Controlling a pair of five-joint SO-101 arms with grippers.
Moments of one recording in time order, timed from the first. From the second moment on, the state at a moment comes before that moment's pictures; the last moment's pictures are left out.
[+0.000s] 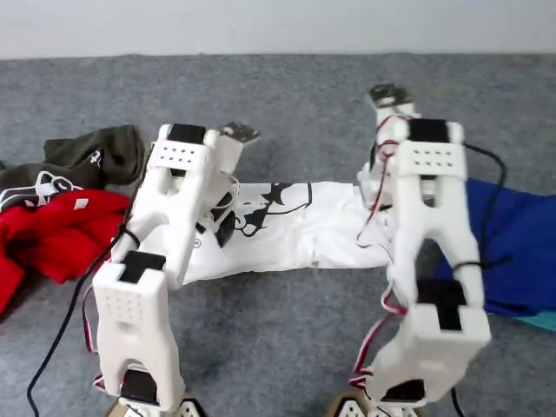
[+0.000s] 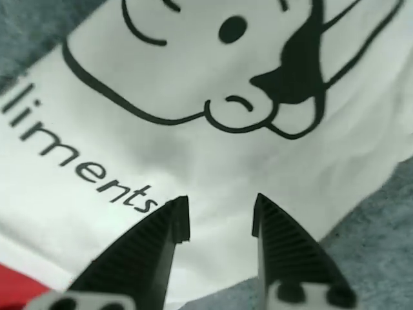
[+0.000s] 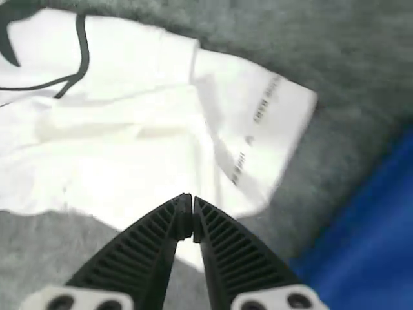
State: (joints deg) left arm 5.7 34.4 -16.1 96.7 -13.3; right arm -1.5 15.8 -8.3 83.9 13.1
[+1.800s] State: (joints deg) left arm -8.8 40.1 -12.7 89.4 -5.1; right arm 7.7 -10.1 -8.4 100.5 19.9
